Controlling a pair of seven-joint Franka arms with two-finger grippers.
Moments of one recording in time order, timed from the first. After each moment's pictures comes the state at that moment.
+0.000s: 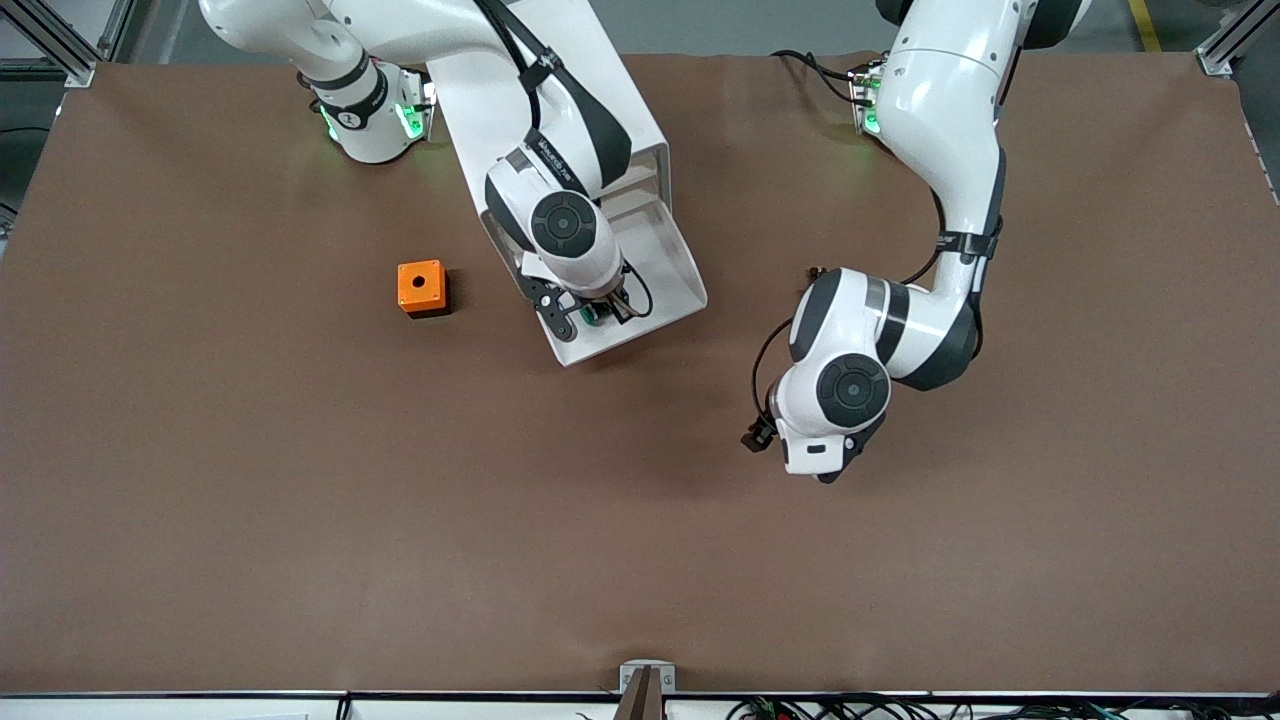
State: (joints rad) left arm -0.65 0.75 0.23 -1.34 -0.32 1.90 -1.14; right arm 0.75 0.50 0.02 -1.75 0.24 2.12 1.64
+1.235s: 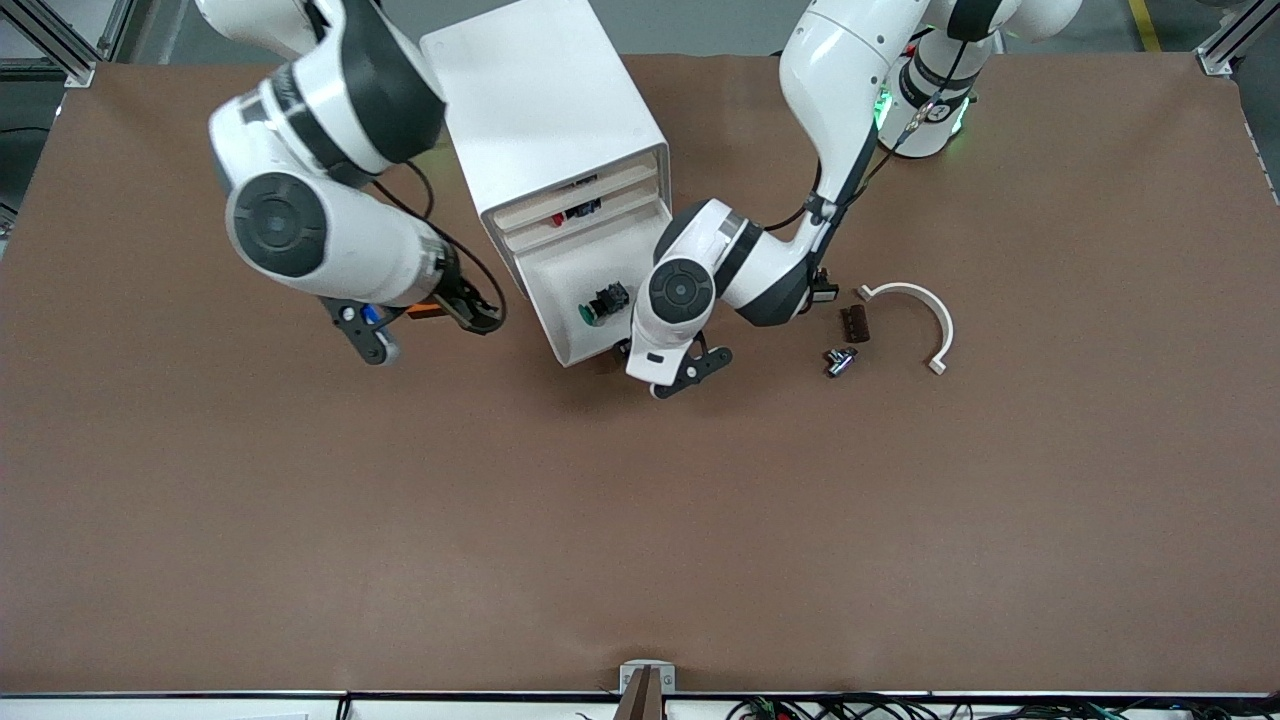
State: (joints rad) left arm -0.82 0.75 0.06 -1.45 -0.31 2.08 -1.10; right arm 0.42 0.33 -0.01 -1.37 0.24 1.42 1.25
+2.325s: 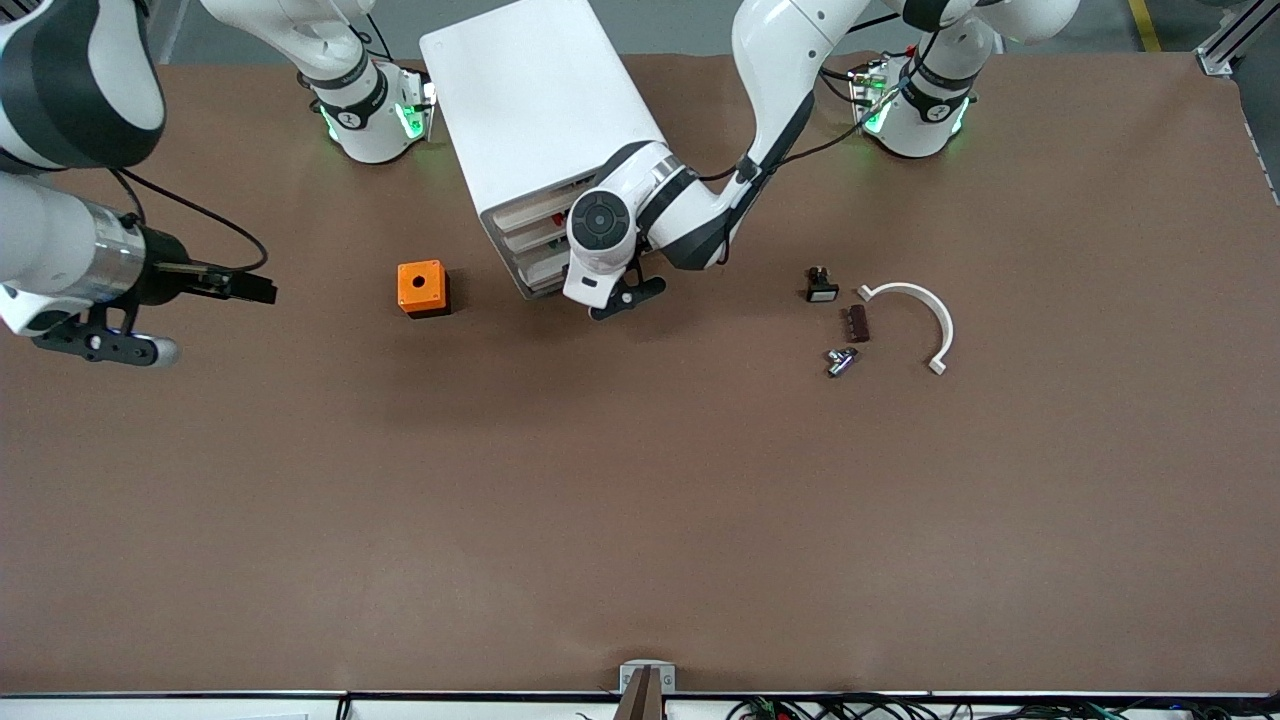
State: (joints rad) left arm -0.92 0.75 -0.07 -1.50 -0.31 2.08 -1.23; right arm 0.07 0.13 -0.02 -1.57 0.07 1.44 0.22
